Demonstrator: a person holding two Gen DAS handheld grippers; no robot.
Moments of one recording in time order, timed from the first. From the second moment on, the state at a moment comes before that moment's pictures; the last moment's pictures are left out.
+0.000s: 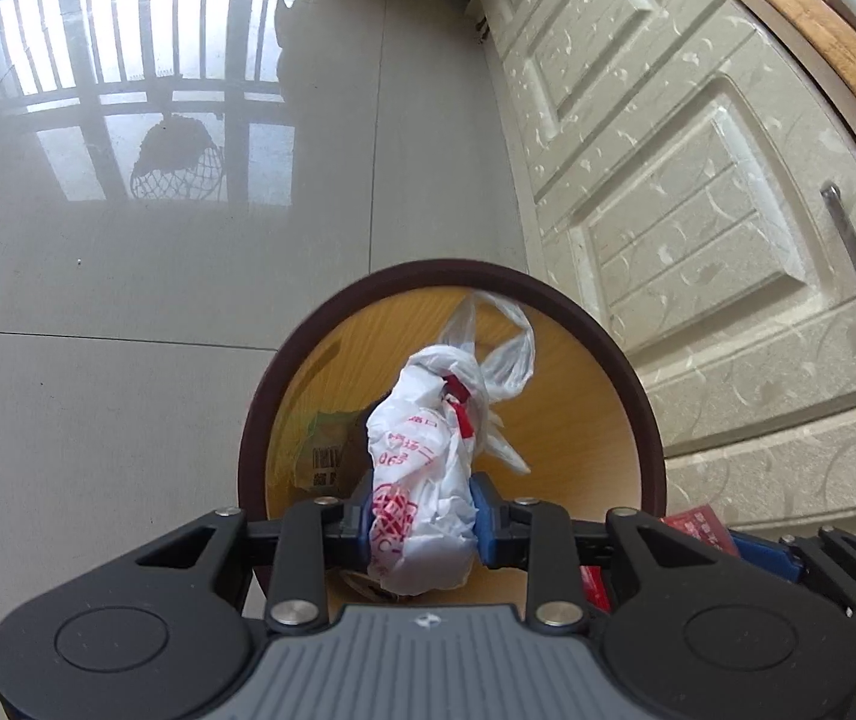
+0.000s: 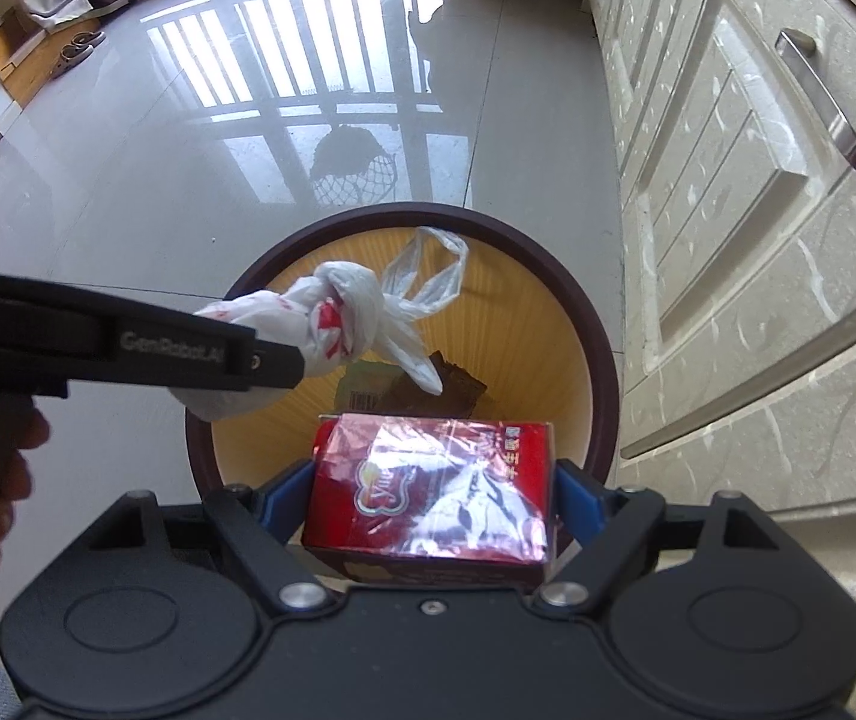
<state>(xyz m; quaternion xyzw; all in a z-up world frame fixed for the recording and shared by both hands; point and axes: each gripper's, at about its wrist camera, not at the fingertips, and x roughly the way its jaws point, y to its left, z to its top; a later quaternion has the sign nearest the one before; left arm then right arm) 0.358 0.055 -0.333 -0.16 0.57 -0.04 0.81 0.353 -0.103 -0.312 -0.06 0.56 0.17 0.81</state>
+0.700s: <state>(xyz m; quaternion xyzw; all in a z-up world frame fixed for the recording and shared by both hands) 0.358 0.062 -0.333 -0.07 0.59 -0.04 0.81 0.351 -0.099 -0.325 -0.09 0.55 0.19 0.81</state>
